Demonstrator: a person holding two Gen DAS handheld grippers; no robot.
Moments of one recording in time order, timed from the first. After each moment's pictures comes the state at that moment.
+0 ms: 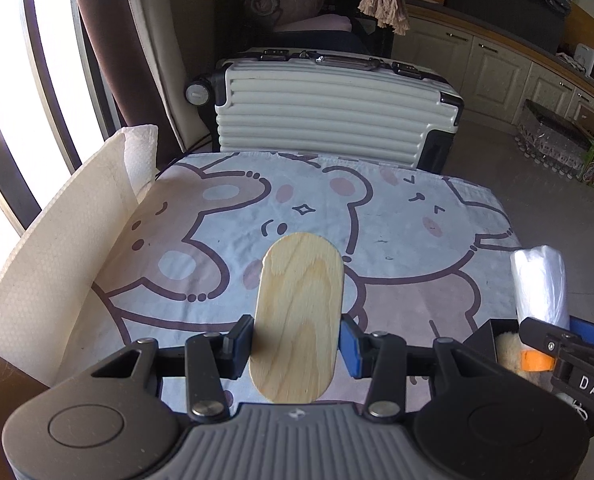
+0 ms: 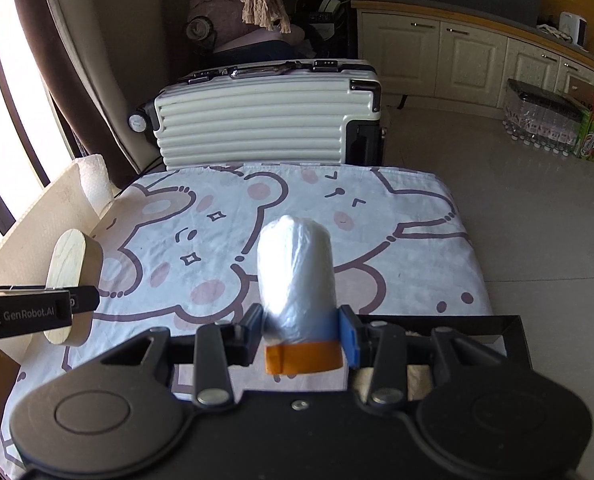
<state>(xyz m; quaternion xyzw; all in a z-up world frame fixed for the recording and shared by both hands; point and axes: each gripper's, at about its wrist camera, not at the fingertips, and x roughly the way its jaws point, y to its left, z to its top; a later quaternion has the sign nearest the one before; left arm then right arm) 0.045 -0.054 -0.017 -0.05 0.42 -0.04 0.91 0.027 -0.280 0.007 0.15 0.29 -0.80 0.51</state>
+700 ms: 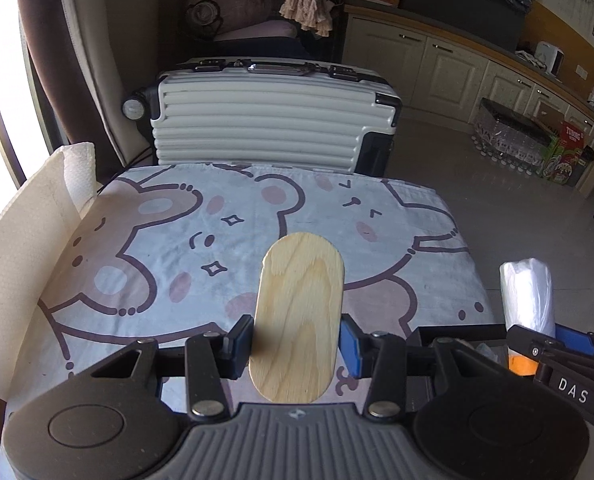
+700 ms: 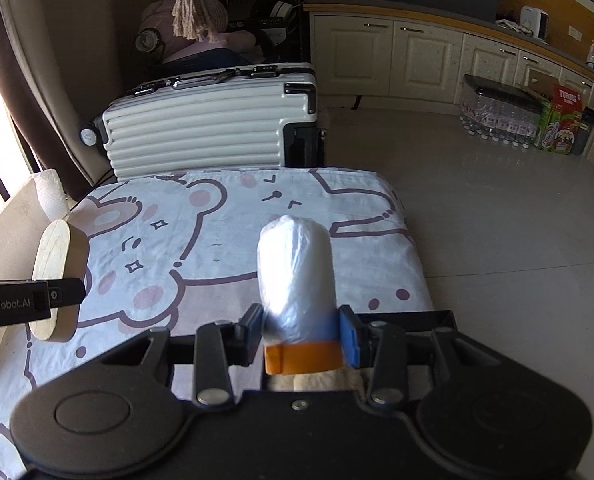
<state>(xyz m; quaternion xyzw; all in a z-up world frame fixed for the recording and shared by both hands) 0.048 -0.117 -0.008 -0.06 0.40 -0.10 0.91 -0.027 -0.250 0.028 0.14 0.28 -0.83 0.47</state>
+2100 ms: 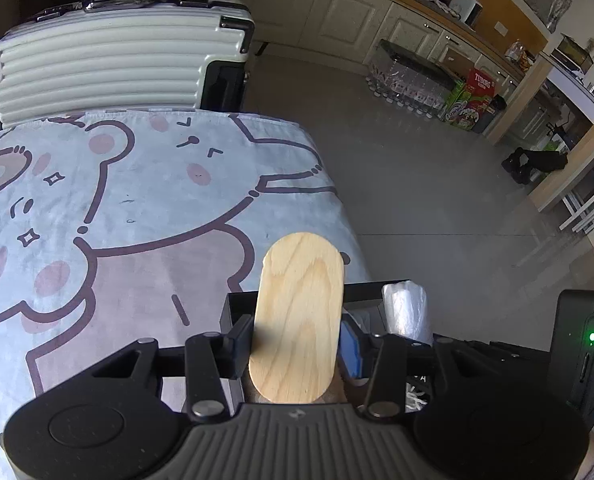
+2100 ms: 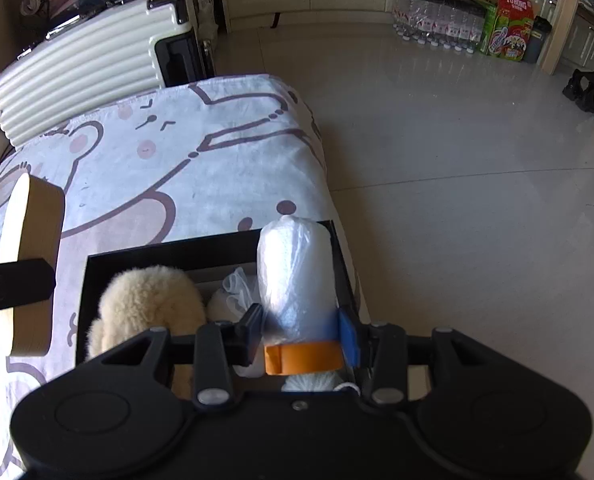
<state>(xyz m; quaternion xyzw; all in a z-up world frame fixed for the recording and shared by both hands) 0.074 -0.242 -0.045 -0.09 0.46 -0.24 0.85 -0.167 -0.249 -0.015 0.25 0.31 -0.84 0.37</state>
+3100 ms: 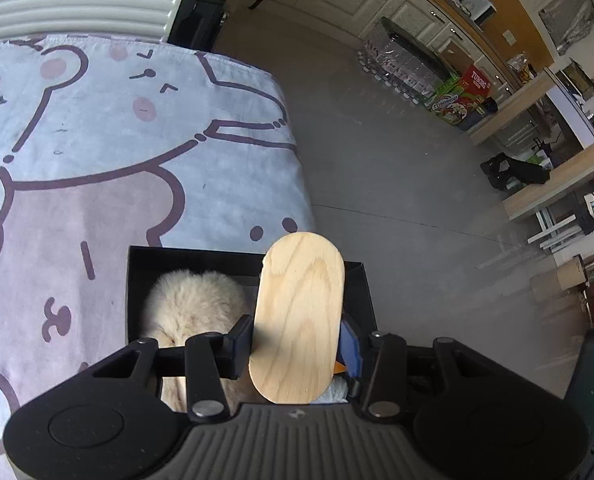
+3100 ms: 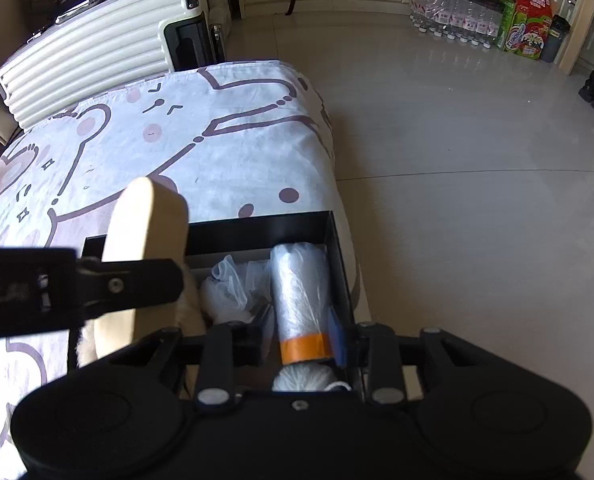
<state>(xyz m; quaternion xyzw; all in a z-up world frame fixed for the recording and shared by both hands) 0.087 -0.293 -0.080 -0.19 0.52 -0.26 0.79 -0.171 -0.242 -0.006 0.26 0.33 -0.82 0.39</state>
